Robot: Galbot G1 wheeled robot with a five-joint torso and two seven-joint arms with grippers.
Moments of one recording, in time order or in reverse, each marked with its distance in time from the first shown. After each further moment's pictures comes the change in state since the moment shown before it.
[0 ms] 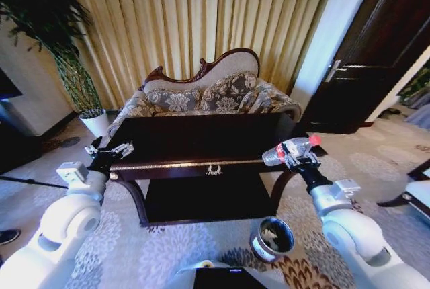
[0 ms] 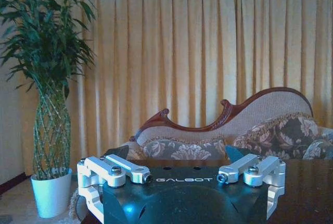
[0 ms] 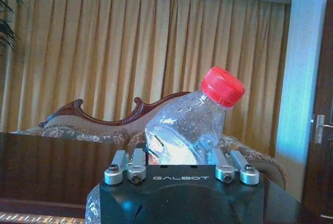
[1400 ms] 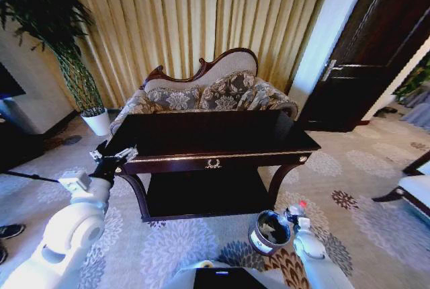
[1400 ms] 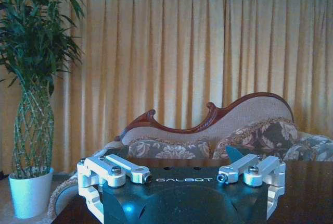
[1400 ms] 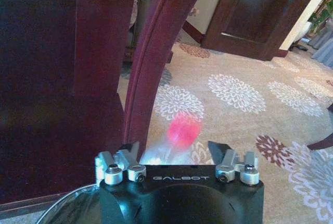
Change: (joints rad) left arm 0.053 -0.081 0.009 -0.043 0.056 -0.032 0.072; right arm 0.291 0.236 -0.132 -1.060 -0.321 0.073 -0.022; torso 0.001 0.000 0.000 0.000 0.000
